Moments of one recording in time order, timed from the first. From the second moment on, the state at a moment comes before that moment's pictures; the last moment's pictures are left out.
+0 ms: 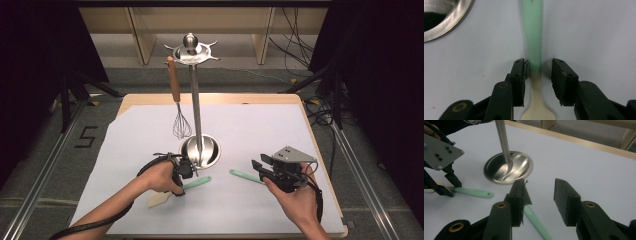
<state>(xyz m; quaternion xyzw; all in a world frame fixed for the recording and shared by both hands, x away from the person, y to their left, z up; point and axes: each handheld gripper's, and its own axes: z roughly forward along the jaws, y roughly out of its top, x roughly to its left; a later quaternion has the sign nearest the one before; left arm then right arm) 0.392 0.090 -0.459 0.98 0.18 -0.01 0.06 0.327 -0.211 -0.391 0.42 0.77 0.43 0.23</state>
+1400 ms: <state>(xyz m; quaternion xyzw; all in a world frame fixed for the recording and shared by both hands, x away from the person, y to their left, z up) 0.372 0.098 -0.451 0.97 0.21 0.01 0.11 0.326 -0.210 -0.391 0.42 0.76 0.44 0.22</state>
